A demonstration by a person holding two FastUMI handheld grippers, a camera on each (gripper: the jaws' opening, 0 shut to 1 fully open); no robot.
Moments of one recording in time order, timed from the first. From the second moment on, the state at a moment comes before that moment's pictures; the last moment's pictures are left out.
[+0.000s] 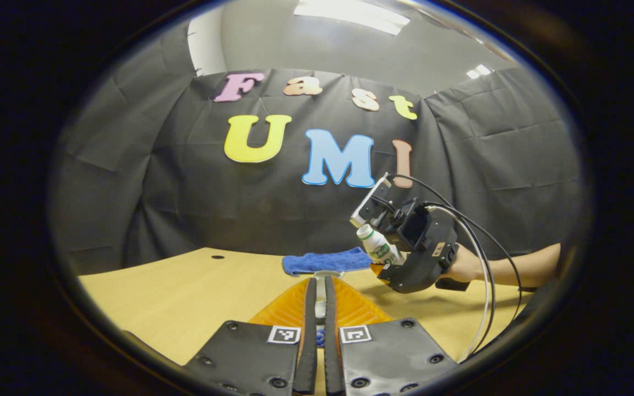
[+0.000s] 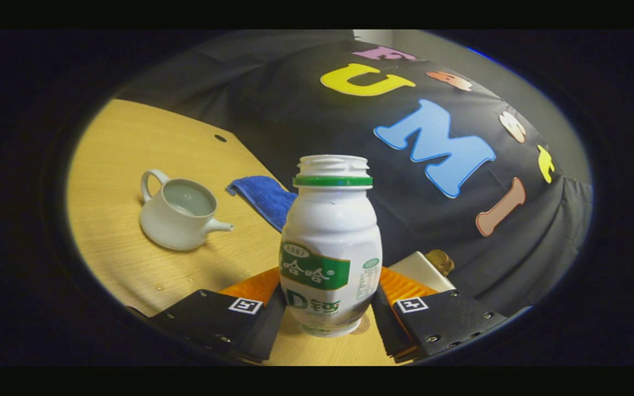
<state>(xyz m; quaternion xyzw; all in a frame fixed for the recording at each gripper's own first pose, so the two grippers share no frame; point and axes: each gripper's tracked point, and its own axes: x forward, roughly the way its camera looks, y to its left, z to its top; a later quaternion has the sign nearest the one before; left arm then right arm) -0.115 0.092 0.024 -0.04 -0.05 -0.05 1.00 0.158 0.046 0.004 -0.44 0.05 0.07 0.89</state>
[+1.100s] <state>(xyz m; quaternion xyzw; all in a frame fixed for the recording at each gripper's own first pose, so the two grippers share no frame) -0.113 0.097 0.017 -0.03 -0.05 -0.05 1.00 0.176 0.071 -0.002 -0.65 0.02 0.05 0.76</state>
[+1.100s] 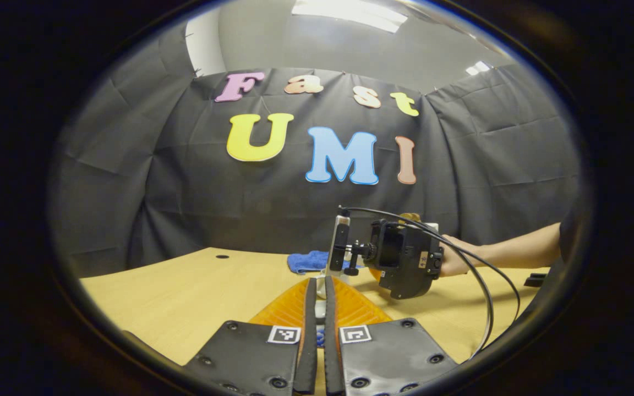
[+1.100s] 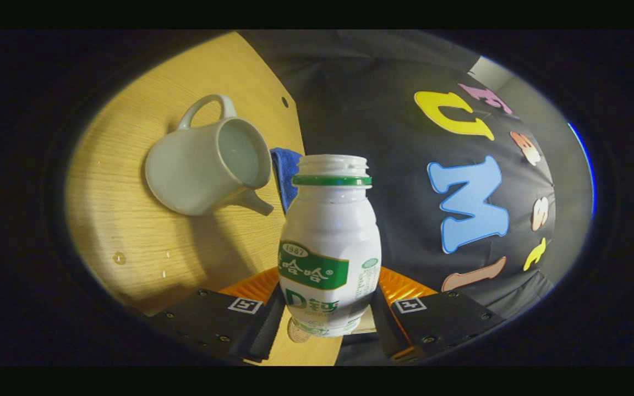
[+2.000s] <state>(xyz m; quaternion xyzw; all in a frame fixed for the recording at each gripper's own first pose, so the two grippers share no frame) -0.113 0.095 0.016 -0.03 -0.04 -0.05 1.00 0.182 0.070 0.005 -0.73 0.01 0.05 0.68</state>
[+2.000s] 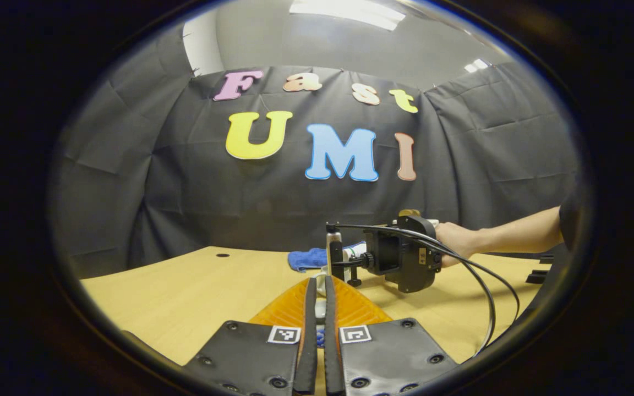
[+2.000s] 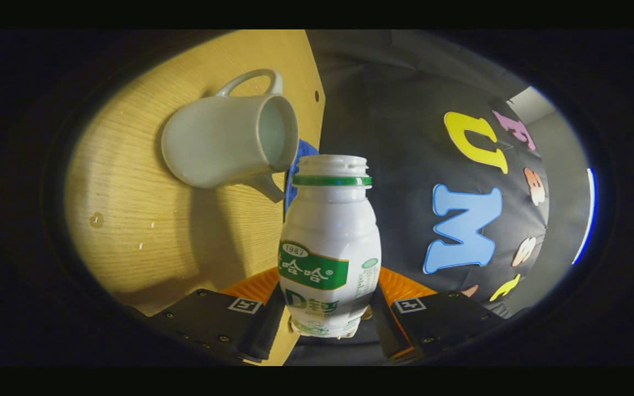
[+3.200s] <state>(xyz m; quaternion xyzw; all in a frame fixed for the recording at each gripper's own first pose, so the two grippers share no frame) -0.115 0.095 0.015 -0.02 -0.04 -0.05 1.00 0.185 0.083 0.036 -0.79 -0.04 0.03 0.61</state>
